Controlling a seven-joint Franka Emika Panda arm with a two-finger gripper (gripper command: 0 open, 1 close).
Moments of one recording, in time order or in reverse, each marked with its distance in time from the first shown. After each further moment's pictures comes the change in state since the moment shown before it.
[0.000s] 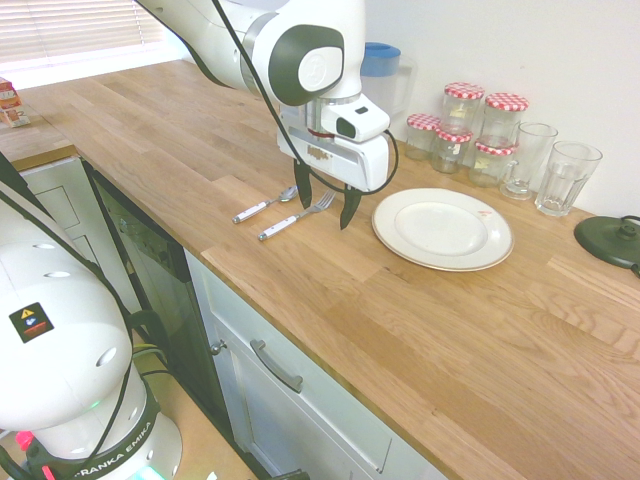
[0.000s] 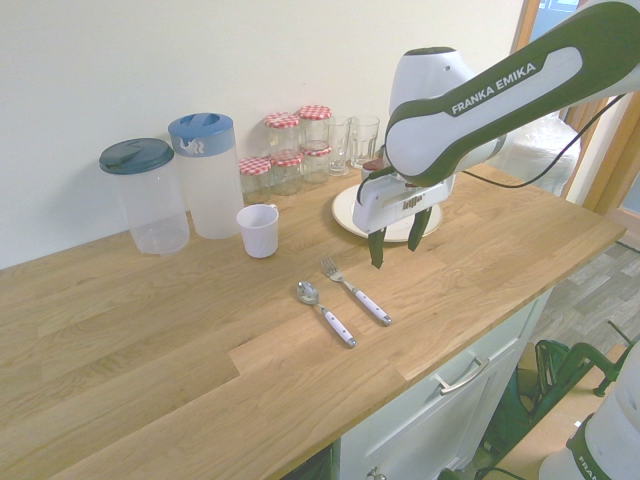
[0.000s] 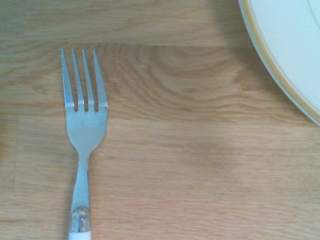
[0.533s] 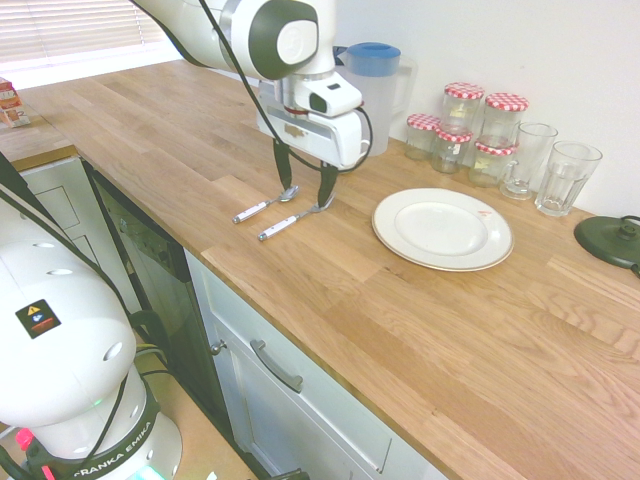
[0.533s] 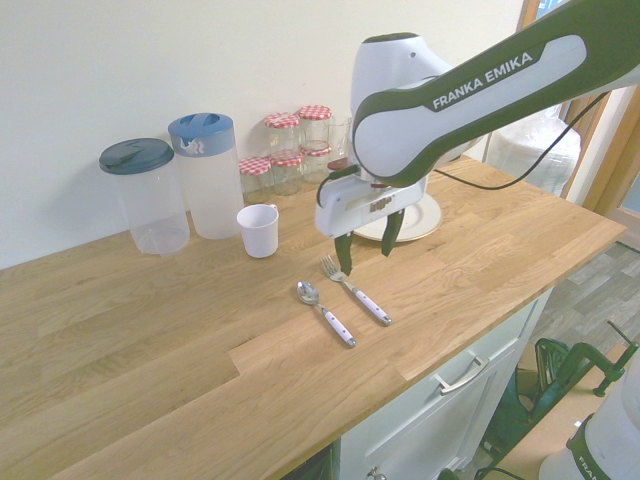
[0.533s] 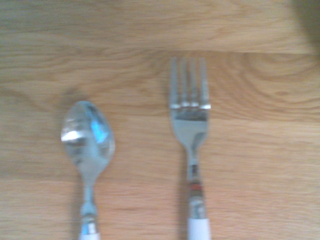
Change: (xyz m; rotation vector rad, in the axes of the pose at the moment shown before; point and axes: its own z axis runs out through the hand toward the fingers) arm -0.067 -0.062 -0.024 -0.004 -0.002 -0.012
